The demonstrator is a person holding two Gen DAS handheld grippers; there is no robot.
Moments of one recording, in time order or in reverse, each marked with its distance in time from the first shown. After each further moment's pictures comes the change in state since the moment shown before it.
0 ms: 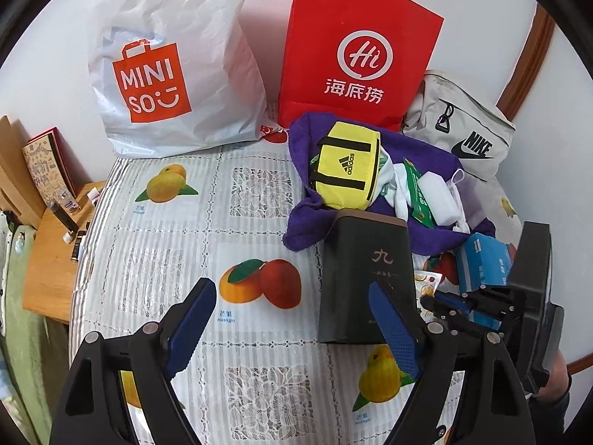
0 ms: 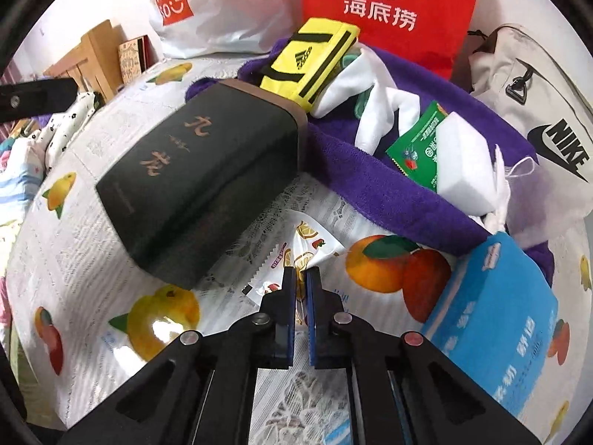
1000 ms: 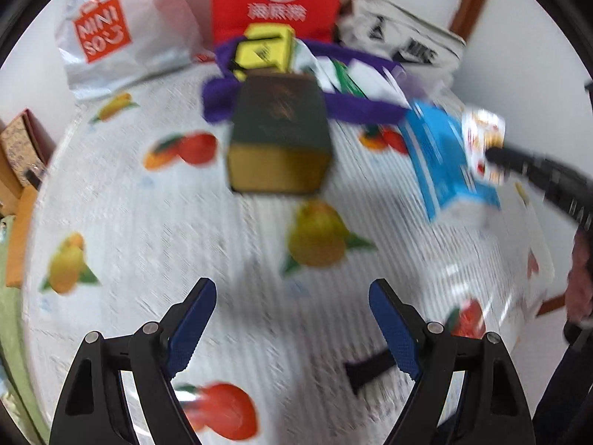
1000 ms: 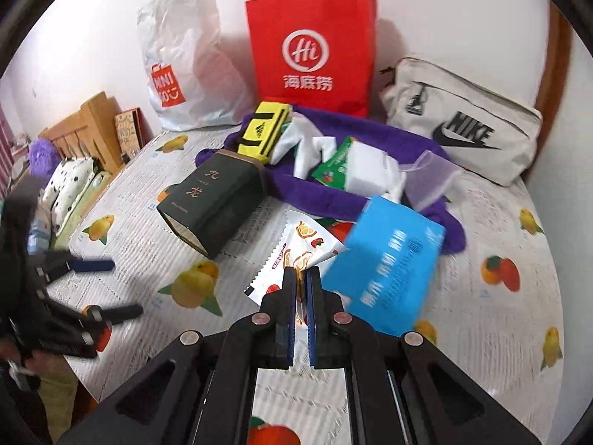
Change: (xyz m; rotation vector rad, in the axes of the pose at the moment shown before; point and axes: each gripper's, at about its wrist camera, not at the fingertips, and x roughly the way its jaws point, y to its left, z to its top) left arm -0.001 -0.067 -0.130 0.141 0.132 -0.073; right arm -0.128 -0.026 -0.071 0.176 -0.224 -0.044
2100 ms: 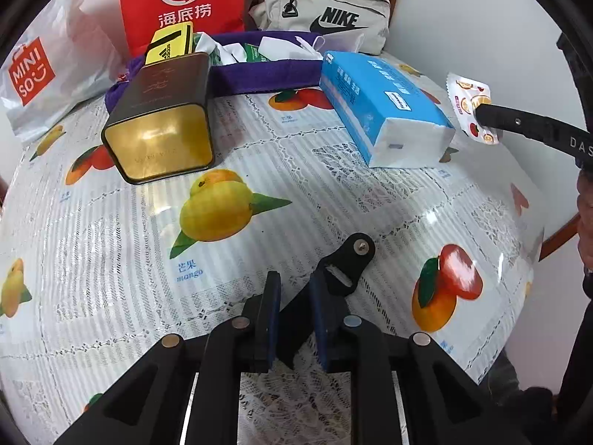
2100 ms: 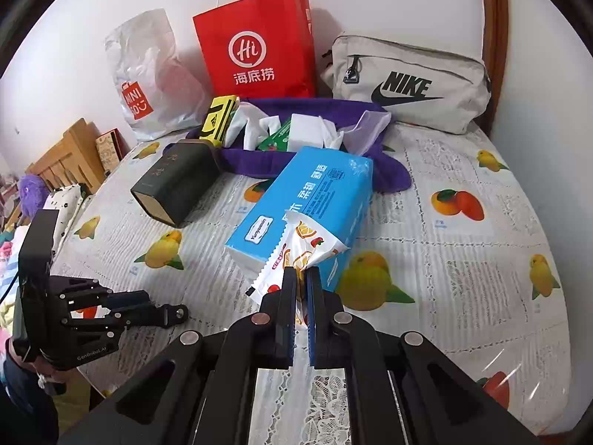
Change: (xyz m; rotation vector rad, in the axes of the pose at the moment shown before) left arm 0.026 -0.054 -0.032 0.212 -0.053 -0.062; right arm -0.023 -0.053 -0.062 0.130 -0.015 -0.020
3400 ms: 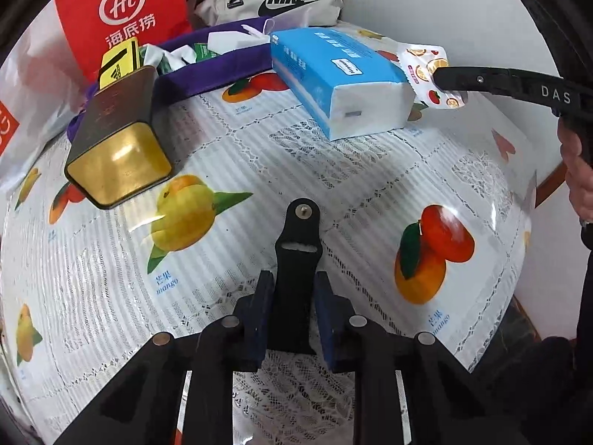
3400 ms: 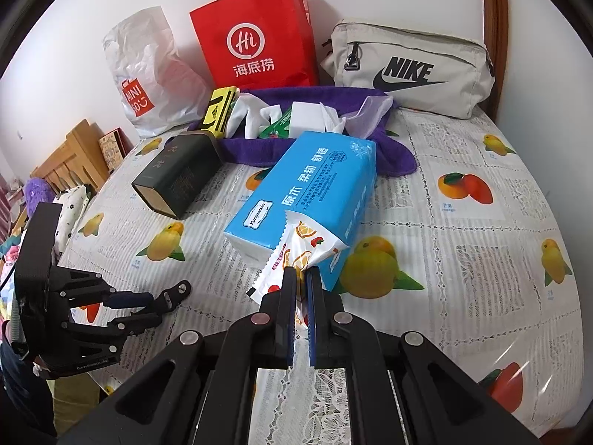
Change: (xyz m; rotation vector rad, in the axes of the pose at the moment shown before) left arm 0.002 -0.019 0.006 0.171 0.072 -0.023; right arm 0.007 -0.005 -0.008 0.024 0.022 0.030
